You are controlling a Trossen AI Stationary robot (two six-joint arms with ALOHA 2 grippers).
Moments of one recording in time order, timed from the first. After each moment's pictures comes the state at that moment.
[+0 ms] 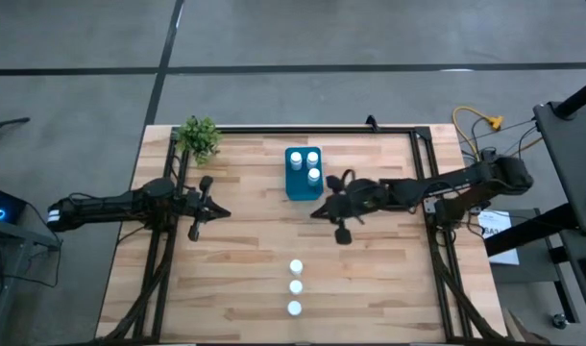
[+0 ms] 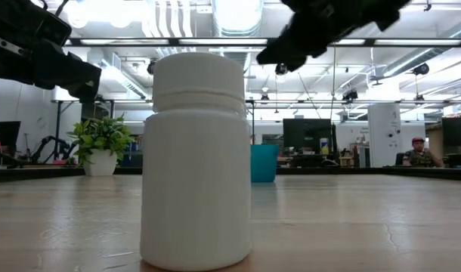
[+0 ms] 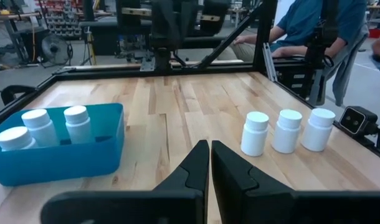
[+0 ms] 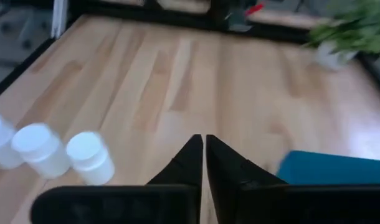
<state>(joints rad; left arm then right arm) 0.12 0.21 0.09 -0.06 0.26 0.03 0.07 1.38 0.81 0.10 -0.02 -0.06</state>
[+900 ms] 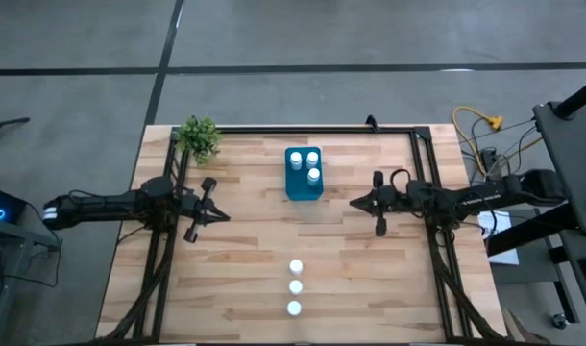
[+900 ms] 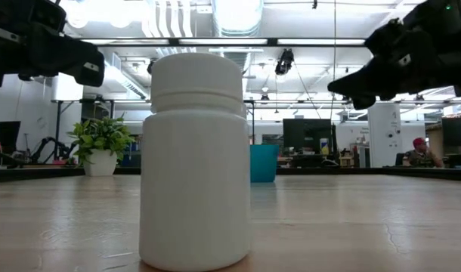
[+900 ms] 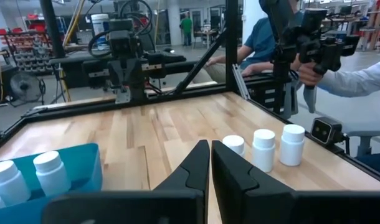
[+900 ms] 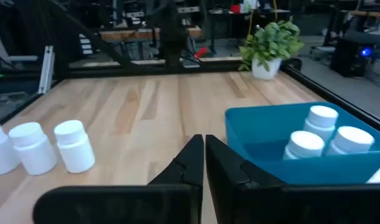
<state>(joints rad) 0.12 0.29 0.09 0.12 0.38 0.08 -0.07 0.93 0.08 0.72 -0.03 0.06</state>
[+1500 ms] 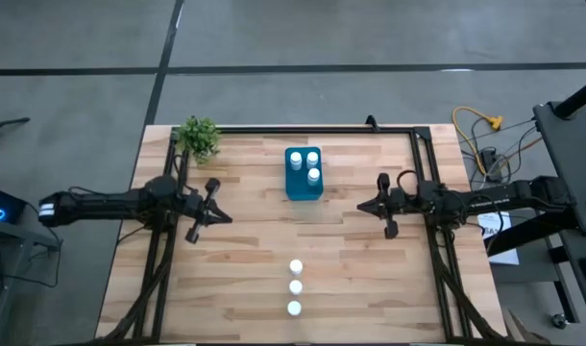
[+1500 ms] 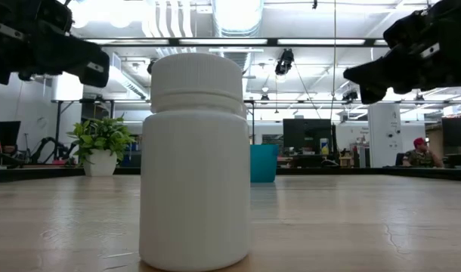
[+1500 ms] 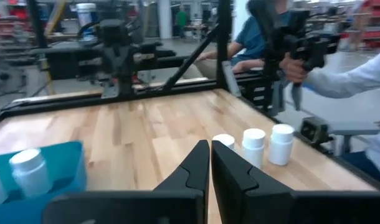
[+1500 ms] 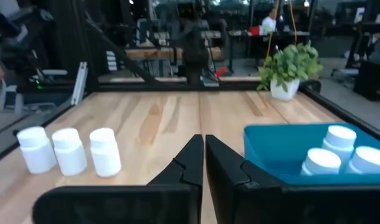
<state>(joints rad) 0.12 0.40 0.12 0.17 0.43 0.06 -0.07 0.74 0.02 0.67 -0.11 0.05</state>
